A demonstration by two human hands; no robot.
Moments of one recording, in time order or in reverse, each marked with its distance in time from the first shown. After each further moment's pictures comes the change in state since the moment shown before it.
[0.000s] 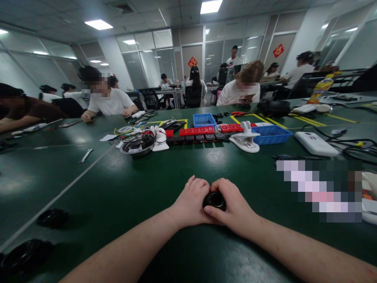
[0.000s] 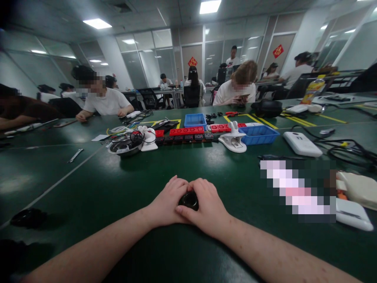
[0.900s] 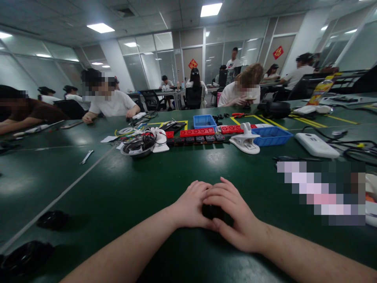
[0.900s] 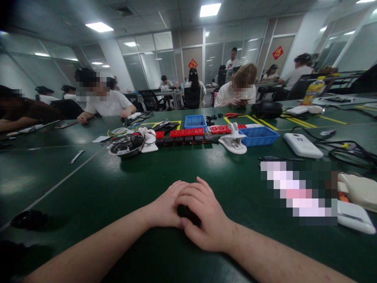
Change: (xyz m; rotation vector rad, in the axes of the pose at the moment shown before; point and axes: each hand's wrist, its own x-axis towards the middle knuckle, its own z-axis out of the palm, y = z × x) left_hand 0.000 -0.008 -0.002 -0.055 -0.086 0.123; right_hand -0.008 -0.013 -0.013 0.043 -0.012 -0.391
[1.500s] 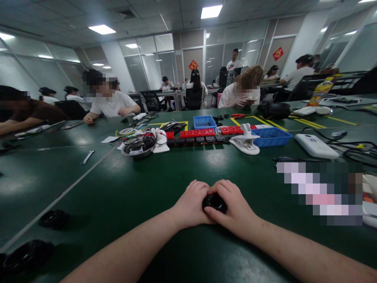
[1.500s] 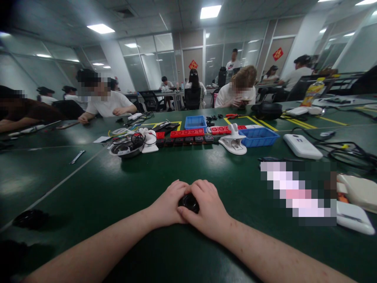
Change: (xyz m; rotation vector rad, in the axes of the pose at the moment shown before) left_hand 0.003 0.006 0.002 -0.003 0.091 -0.124; right_hand 0.006 0.008 0.008 -0.099 -0.006 0.320
